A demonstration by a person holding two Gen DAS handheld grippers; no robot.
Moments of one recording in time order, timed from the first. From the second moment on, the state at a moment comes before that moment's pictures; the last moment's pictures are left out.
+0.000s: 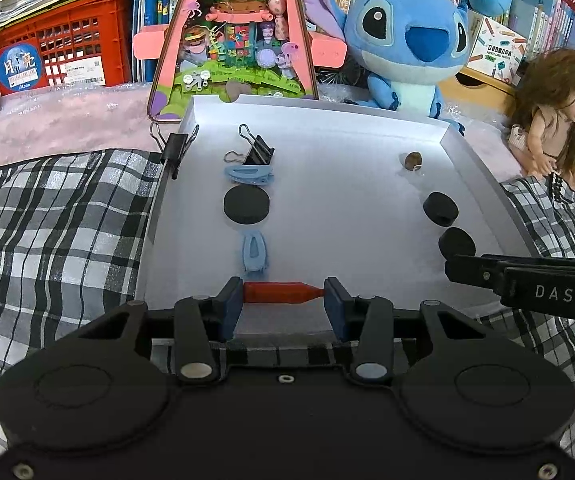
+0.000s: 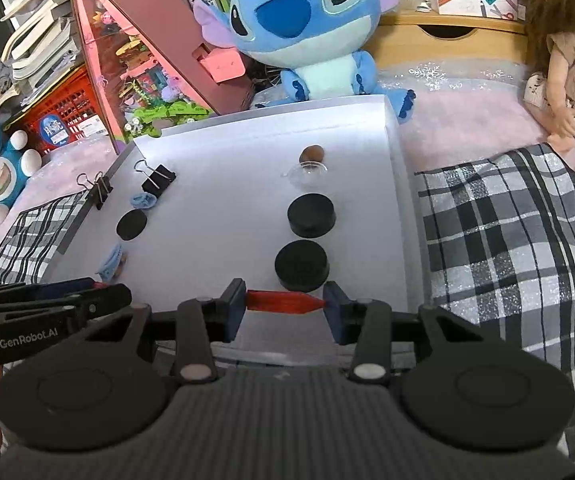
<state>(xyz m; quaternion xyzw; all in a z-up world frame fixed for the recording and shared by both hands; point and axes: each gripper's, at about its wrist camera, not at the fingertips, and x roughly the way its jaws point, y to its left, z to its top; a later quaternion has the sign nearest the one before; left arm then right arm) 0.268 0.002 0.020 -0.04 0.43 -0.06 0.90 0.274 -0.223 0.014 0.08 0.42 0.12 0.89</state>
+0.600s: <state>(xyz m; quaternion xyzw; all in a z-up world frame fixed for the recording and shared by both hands) 0.257 0.001 0.024 -0.02 0.41 -0.05 0.91 0.267 -0.223 0.016 0.08 0.41 0.12 0.90</state>
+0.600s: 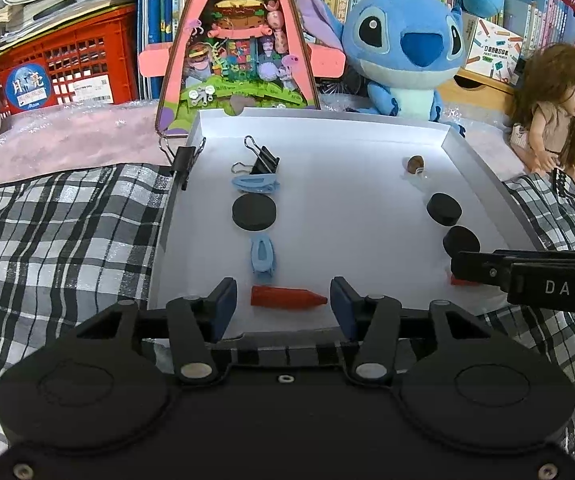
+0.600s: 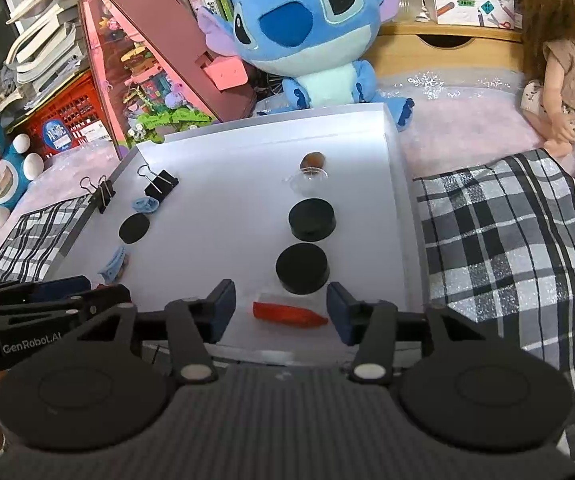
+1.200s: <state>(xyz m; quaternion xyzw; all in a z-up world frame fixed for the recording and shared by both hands) 0.195 0.005 0.045 0.02 0.35 -0.08 0.93 0.220 -0.219 0.037 0.07 0.35 0.13 0.93</state>
